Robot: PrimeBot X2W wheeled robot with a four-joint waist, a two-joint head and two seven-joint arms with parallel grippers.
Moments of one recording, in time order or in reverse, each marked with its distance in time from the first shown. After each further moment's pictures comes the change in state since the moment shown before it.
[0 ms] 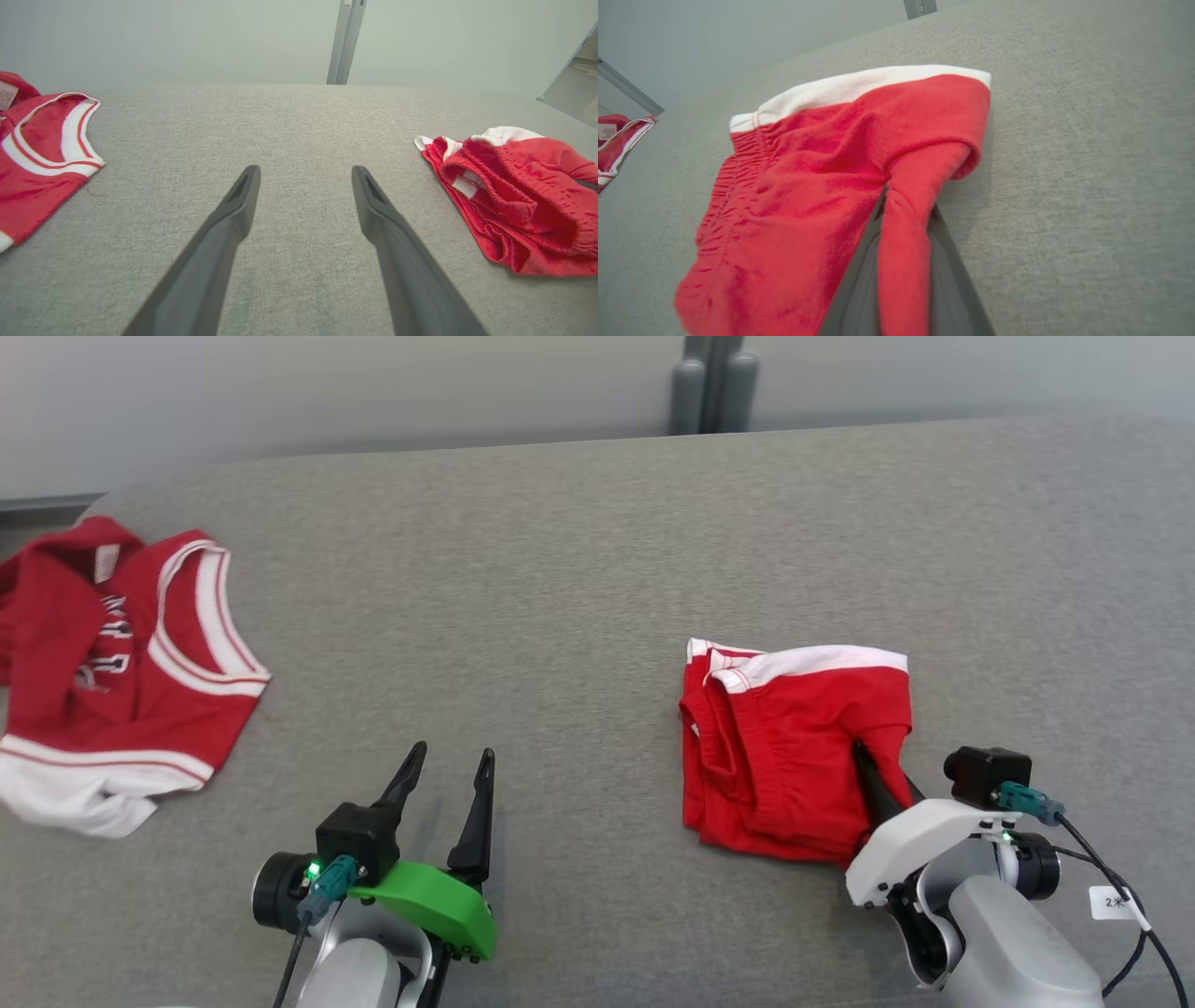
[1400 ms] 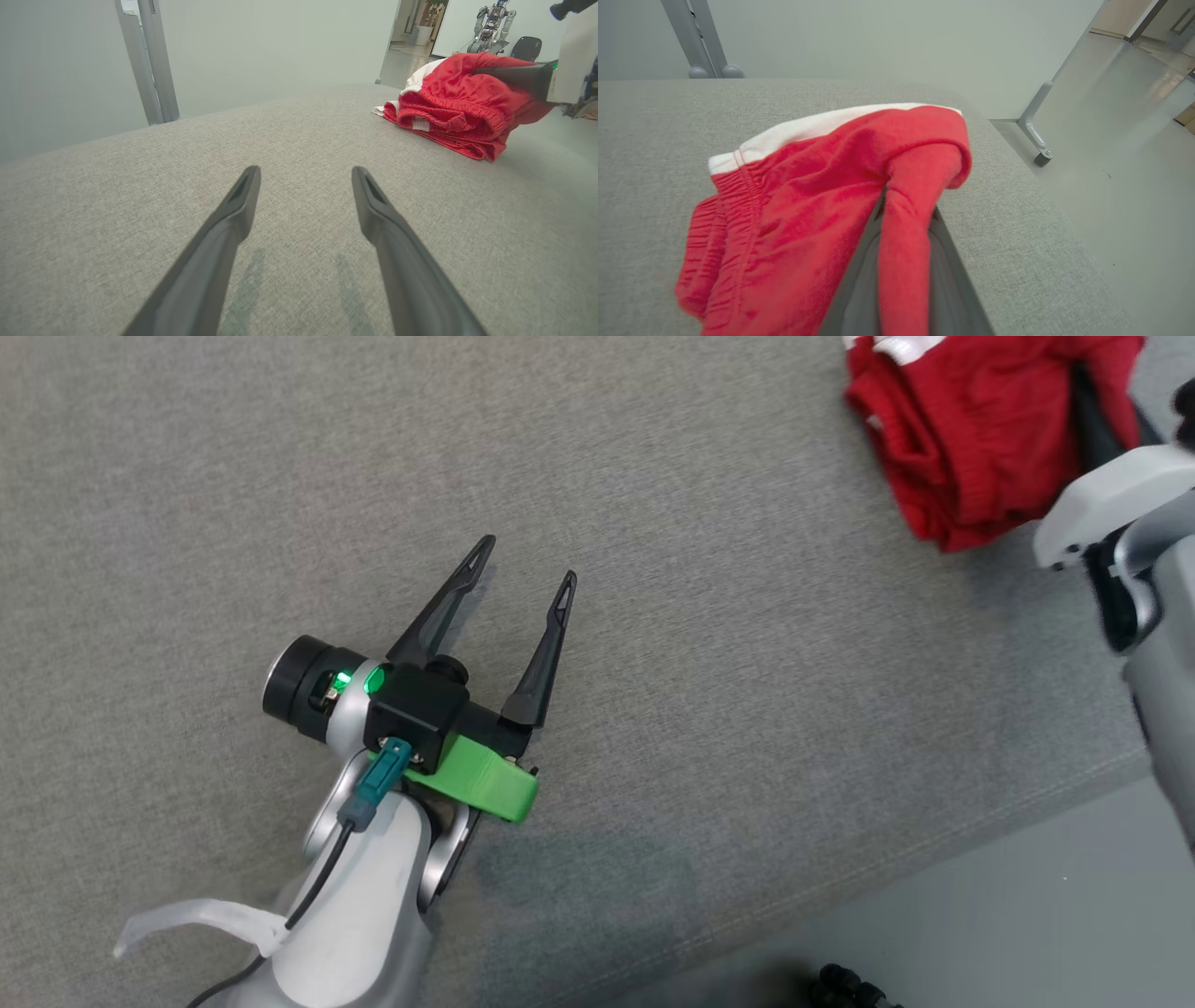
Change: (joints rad) left arm -0.212 0.006 -0.086 -0.227 0.211 -0.054 0.000; right arm -0.540 -0.219 -0.071 0.129 -0.196 0.000 0.000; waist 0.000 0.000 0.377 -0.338
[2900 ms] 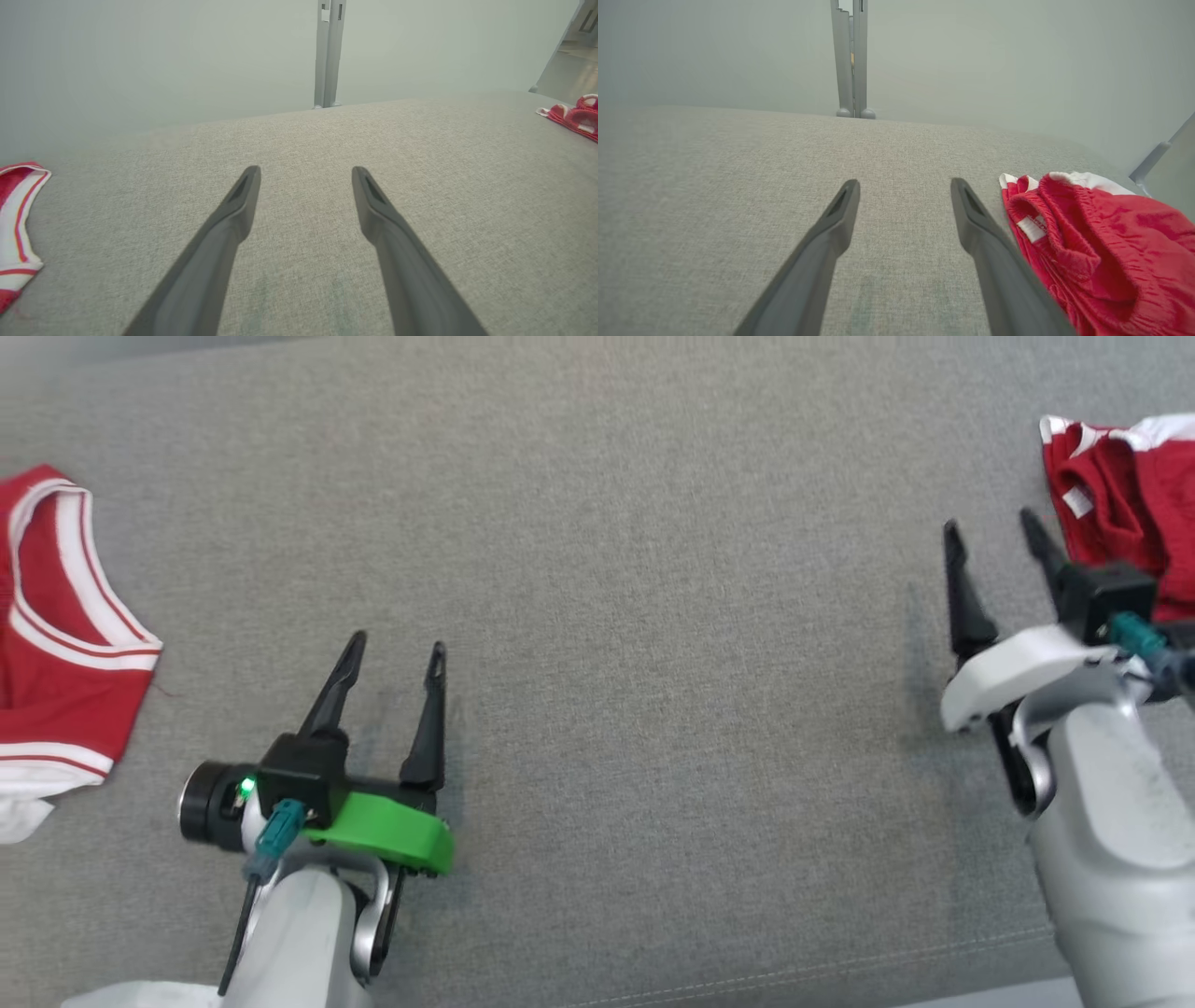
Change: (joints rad) left arm 0.149 -0.004 0.194 0.044 -0.048 0.038 -0.002; right arm 0.355 0.132 -0.150 -0.336 -0.212 0.000 0.000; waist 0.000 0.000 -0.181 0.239
